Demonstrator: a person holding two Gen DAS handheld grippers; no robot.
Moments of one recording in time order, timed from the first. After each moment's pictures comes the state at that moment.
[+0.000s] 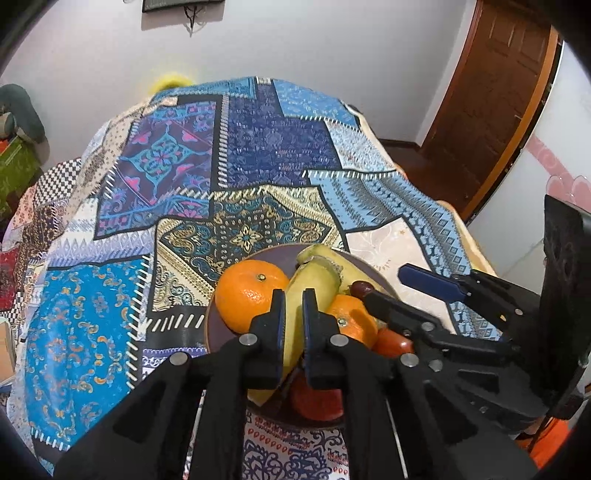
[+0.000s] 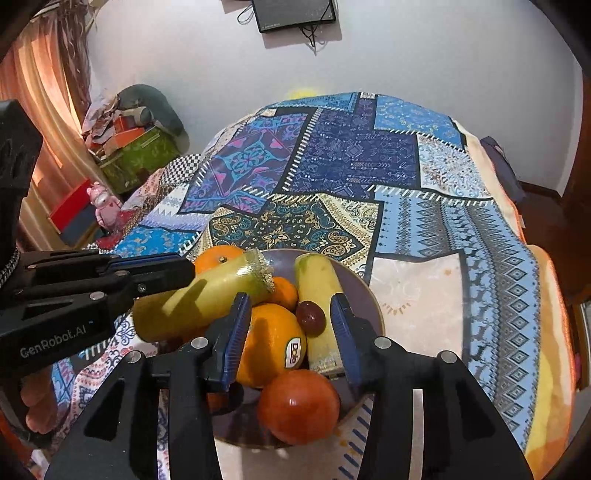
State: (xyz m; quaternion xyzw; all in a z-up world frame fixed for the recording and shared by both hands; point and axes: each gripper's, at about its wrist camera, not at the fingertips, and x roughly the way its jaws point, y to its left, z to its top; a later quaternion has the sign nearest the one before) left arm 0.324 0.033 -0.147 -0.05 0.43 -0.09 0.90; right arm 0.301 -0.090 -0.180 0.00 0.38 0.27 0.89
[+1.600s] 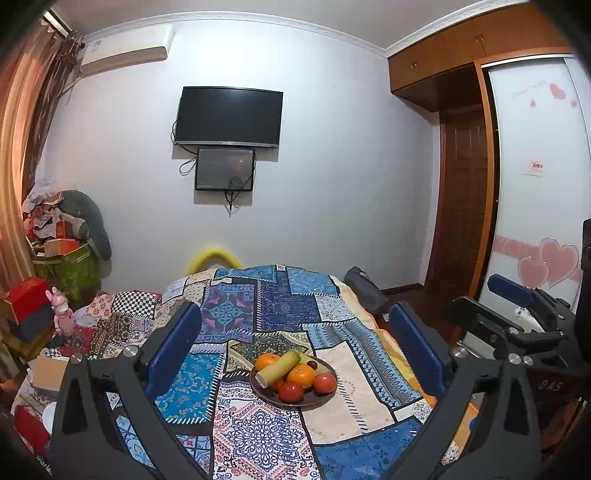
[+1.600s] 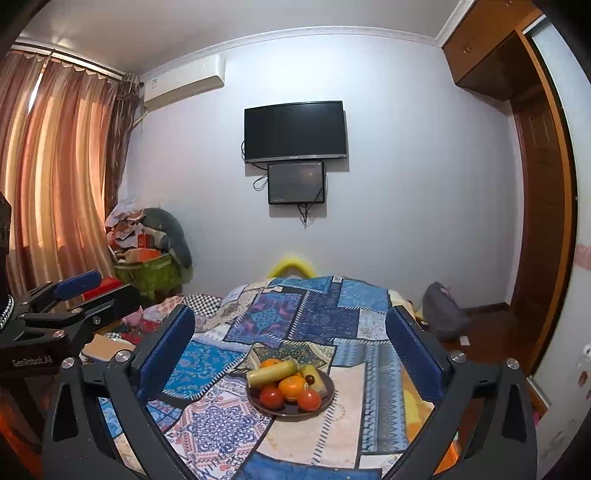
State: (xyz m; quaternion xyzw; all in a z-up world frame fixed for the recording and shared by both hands) left arm 0.008 0.008 0.050 -0.03 0.10 -0.02 0.99; right arm 0.050 -0.156 -0.001 0.01 0.08 0.21 0.97
